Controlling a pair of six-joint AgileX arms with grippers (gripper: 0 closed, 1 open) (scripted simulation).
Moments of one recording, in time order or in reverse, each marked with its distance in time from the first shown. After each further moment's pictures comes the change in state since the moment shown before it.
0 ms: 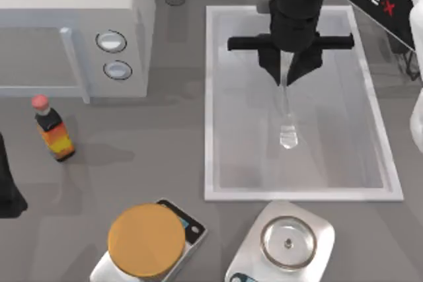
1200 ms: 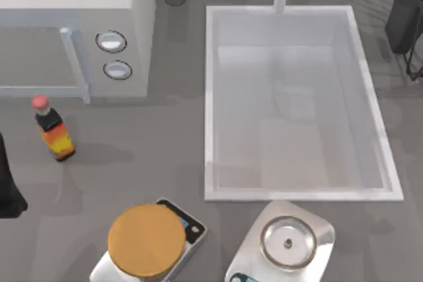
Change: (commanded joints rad) left arm 0.000 0.000 0.000 0.000 0.000 0.000; right arm -0.480 -0.956 -1.078 0.081 -0.024 -0.485
